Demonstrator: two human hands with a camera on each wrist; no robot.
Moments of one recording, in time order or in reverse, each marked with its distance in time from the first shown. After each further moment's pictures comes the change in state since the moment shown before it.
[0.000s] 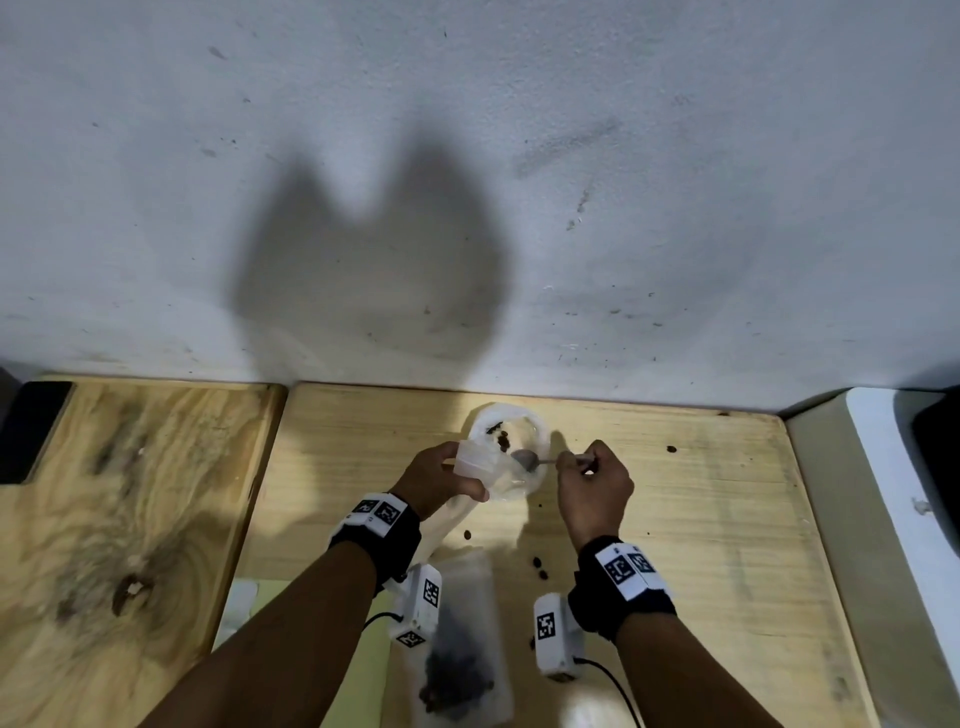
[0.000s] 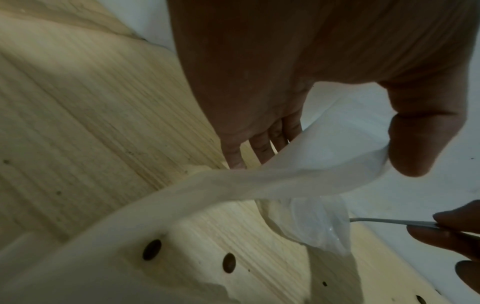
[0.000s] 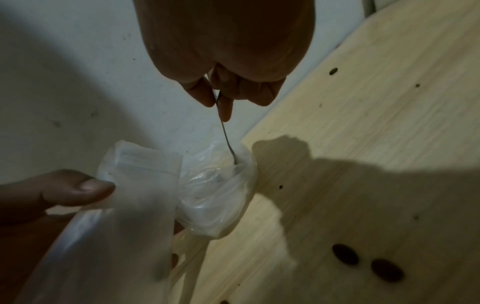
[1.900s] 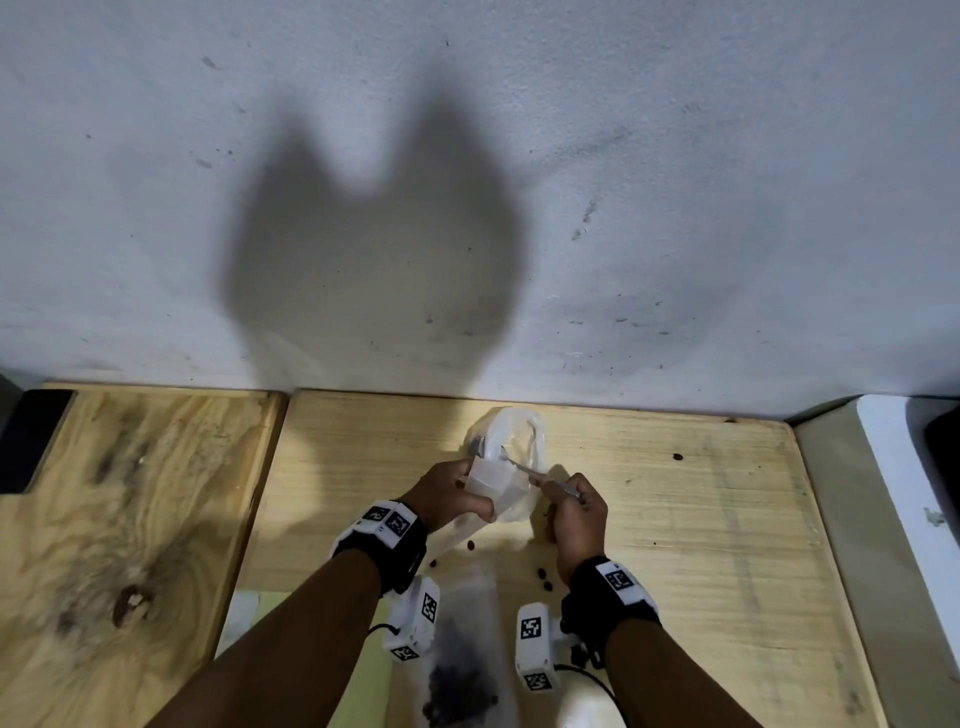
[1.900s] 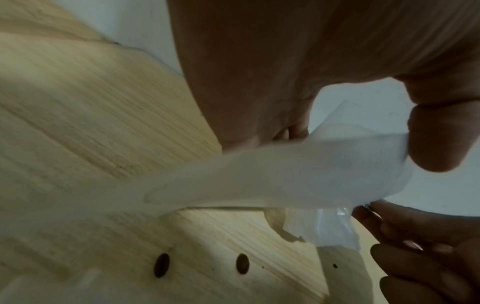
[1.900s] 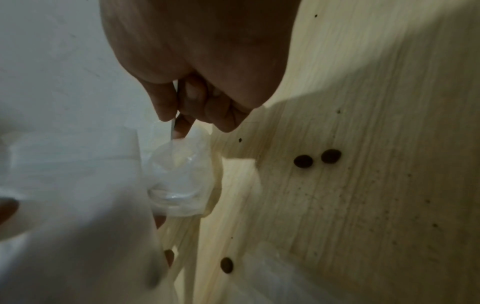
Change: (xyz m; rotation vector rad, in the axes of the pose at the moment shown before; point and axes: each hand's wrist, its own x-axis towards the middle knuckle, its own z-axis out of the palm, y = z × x) left_hand 0.003 0.002 0.004 0.129 -0.147 -0.002; right_hand -0.007 0.043 0.023 0.445 -0.221 0.387
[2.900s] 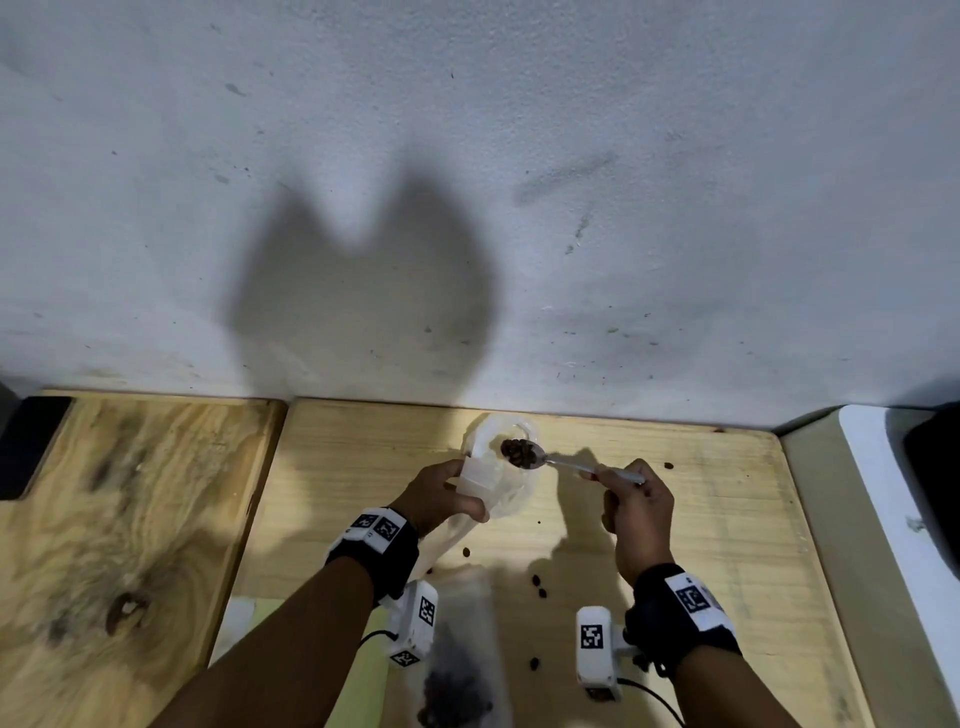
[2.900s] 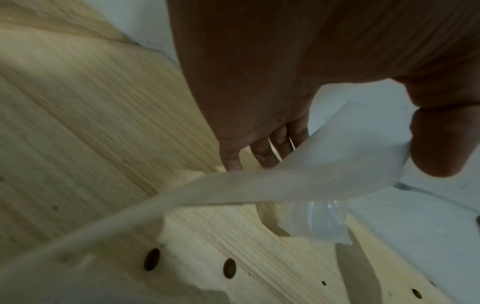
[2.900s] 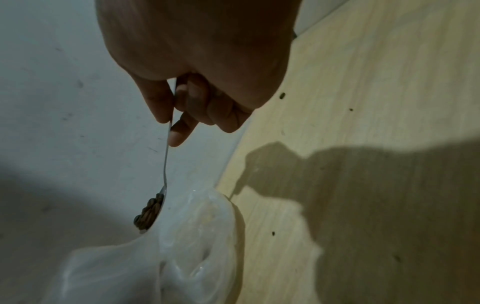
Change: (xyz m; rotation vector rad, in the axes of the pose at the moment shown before) left_hand -0.010 0.006 -0.004 -0.102 0.062 0.027; right_hand -0.004 -0.064 -0.052 0.045 -0.036 -0.138
